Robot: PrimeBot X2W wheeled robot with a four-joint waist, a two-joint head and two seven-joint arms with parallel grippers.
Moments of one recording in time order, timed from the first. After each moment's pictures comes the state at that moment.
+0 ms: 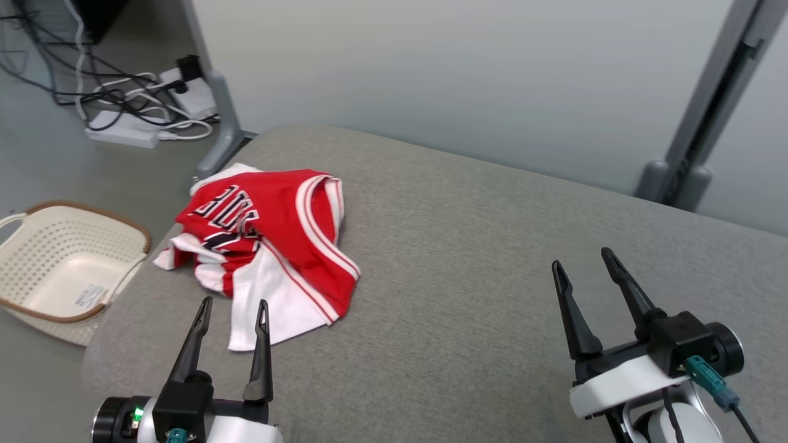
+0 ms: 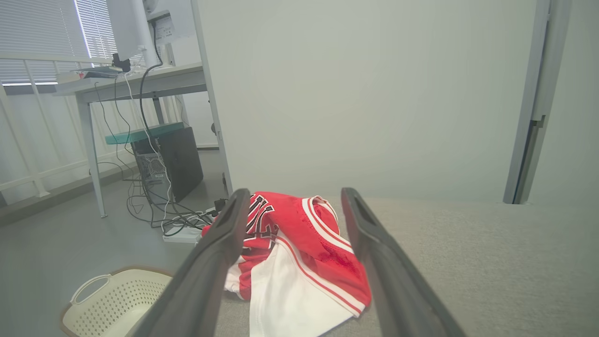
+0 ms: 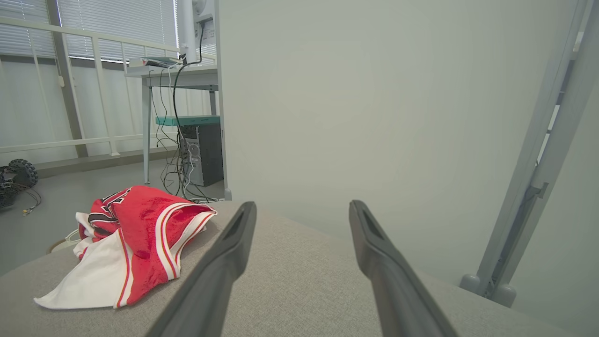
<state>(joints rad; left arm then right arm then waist) 0.06 0.05 -0.13 0.05 -0.04 0.11 -0.26 -0.15 -0.05 0.17 0.20 0.08 0.13 -0.26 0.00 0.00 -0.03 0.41</state>
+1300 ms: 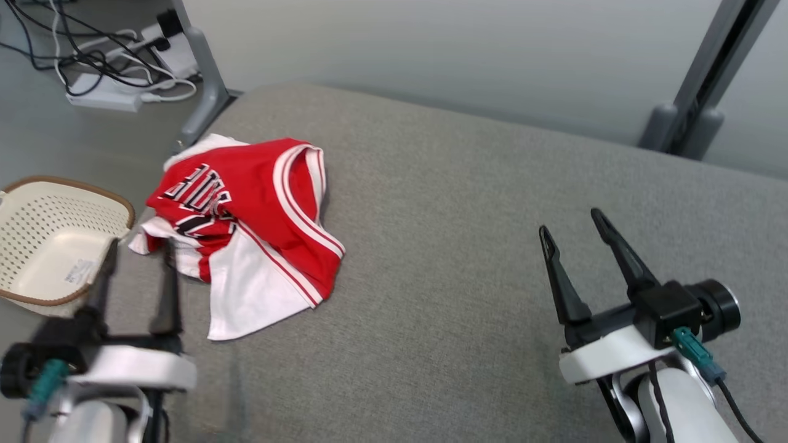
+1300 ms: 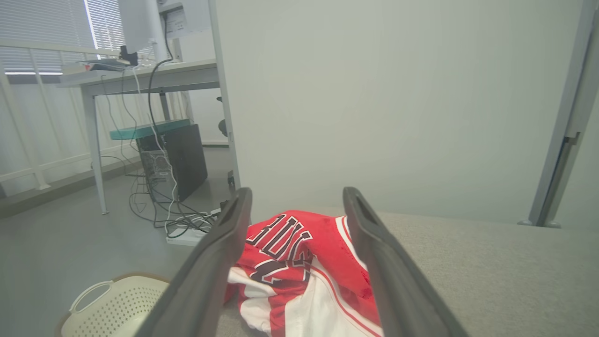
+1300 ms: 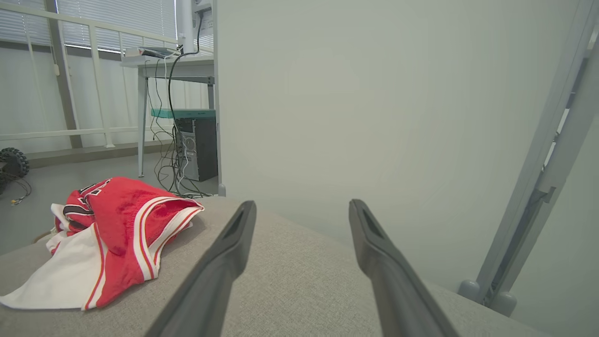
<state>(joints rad) -0.10 0.12 0.05 0.15 -0.16 -0.04 -0.26 -0.22 -0.05 0.19 0.18 0.00 0.13 -0.26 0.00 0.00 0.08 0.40</state>
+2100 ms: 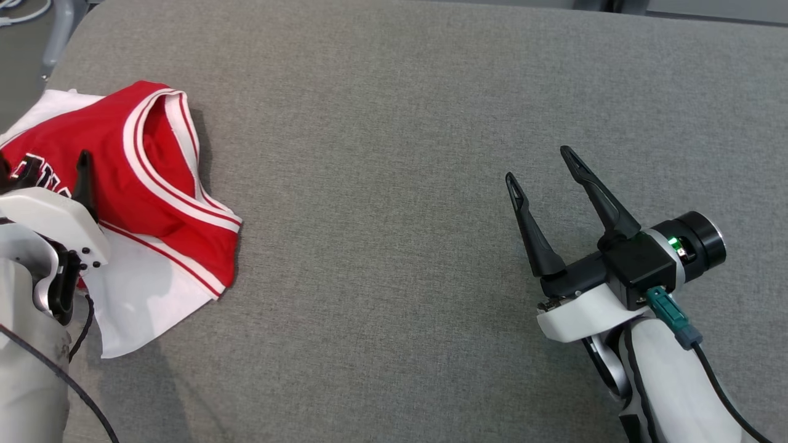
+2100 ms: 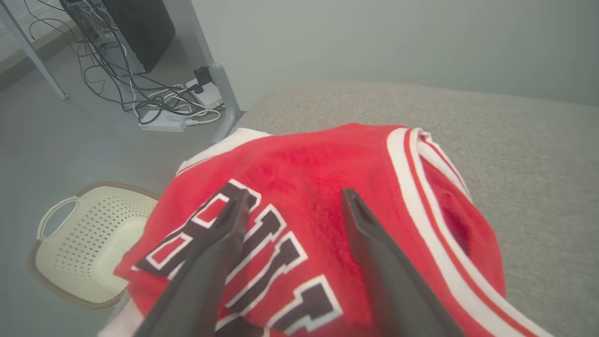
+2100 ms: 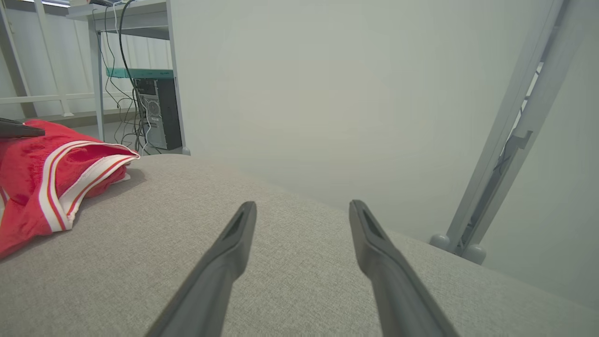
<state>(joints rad) -0.69 0.31 0.06 0.81 -0.28 -0.07 0.02 -0.39 -0.05 0.27 0.17 -0.08 0.13 -0.26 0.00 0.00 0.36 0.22</state>
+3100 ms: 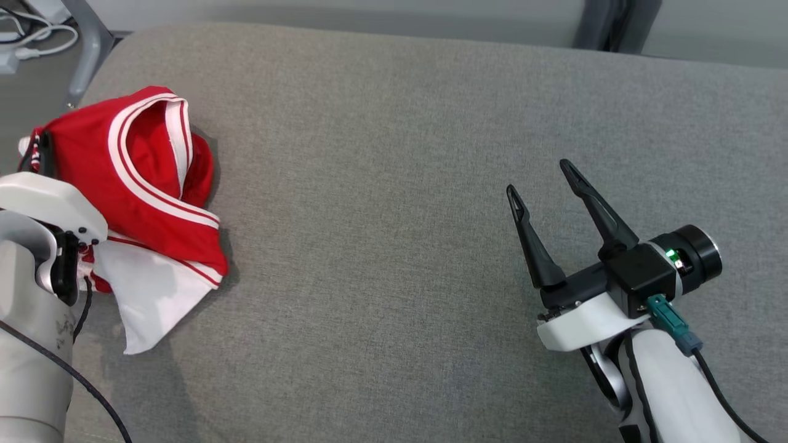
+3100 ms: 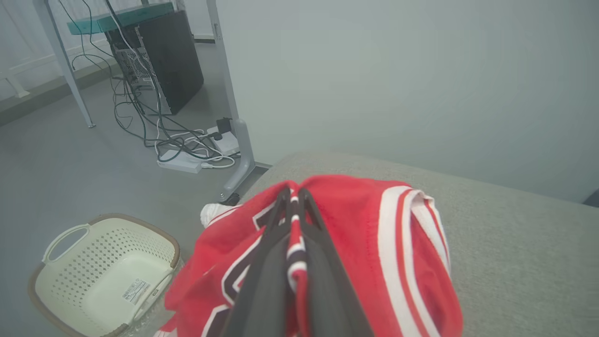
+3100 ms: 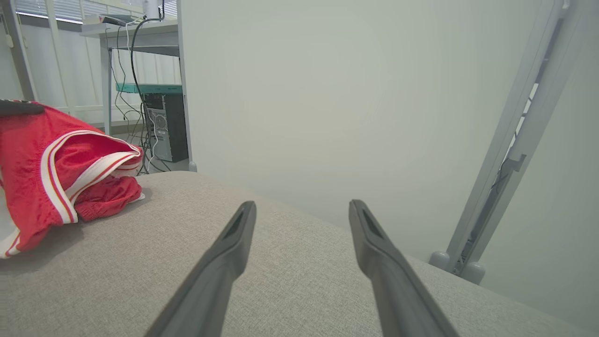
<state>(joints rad) -0.83 0.30 0.04 1.05 -0.31 -0.05 -0.17 -0.36 -0.05 0.27 0.18 -0.06 0.13 -0.26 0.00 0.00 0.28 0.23</state>
